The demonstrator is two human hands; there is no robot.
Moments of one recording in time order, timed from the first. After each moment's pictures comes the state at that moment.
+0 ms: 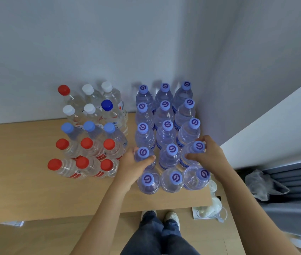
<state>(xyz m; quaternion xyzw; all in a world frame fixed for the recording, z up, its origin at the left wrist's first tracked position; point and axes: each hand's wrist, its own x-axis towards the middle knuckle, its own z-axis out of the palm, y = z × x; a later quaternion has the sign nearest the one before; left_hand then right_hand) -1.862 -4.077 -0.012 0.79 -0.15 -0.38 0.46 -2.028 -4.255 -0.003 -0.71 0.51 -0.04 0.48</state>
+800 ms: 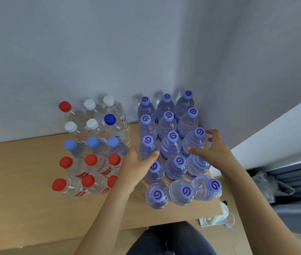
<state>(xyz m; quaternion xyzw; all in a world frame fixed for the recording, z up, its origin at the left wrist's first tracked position) -1.829 -4.099 0.007 0.78 -0.18 -0.39 0.45 -1.997 -4.270 0.022 -0.70 0.53 -0.08 0.48</state>
